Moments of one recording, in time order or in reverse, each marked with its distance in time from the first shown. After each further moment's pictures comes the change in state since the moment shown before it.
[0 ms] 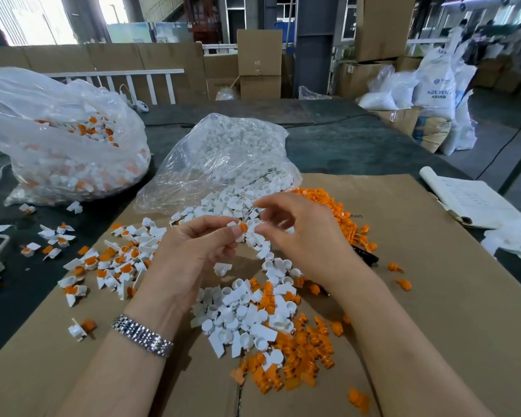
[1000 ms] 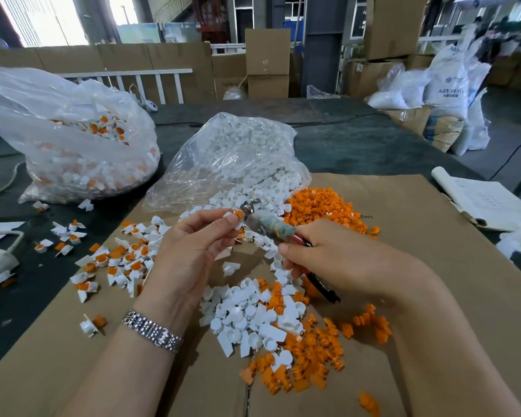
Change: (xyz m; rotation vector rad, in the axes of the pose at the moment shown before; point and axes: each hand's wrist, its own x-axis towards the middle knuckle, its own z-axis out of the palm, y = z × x) left_hand 0.000 0.004 0.000 -0.200 0.082 0.017; right_hand -0.009 -0.014 -0.031 -0.066 -0.536 0.287
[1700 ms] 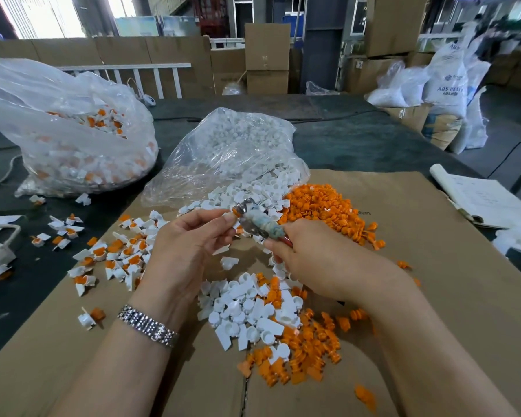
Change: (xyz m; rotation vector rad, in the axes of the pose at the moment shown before) left_hand 0.001 -0.004 -0.005 0.058 0.045 0.002; right_hand 0.006 -0.012 0.018 -0.140 0.079 0.005
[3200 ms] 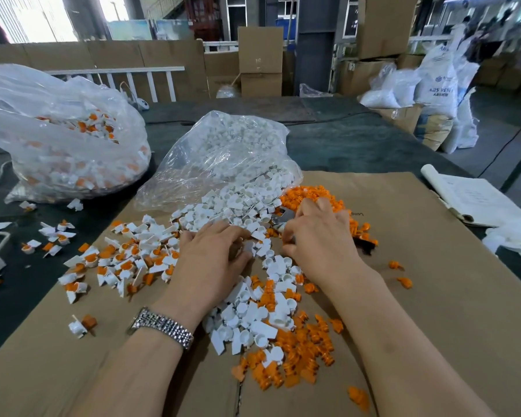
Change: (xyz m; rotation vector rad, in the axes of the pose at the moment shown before) left_hand 0.009 -0.030 0.001 1.538 -0.171 0.567; right_hand 0.031 0.035 0.020 -0.535 0.386 0.069
